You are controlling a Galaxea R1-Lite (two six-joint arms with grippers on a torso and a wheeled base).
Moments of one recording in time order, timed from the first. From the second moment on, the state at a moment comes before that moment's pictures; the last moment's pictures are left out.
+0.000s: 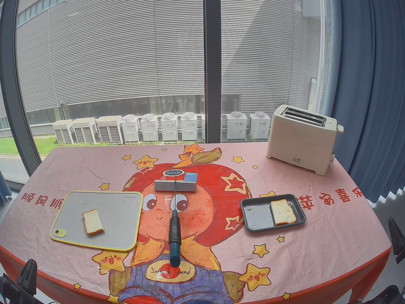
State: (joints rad) left arm -0.01 0.02 -0.02 0.00 -0.02 0.01; right arm 0.02 0.39 -0.13 -0.27 0.04 -0.06
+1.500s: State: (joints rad) left arm -0.01 0.02 -0.02 0.00 -0.02 0.01; right arm 0.03 0.18 -0.02 -0.23 0.06 -0.07
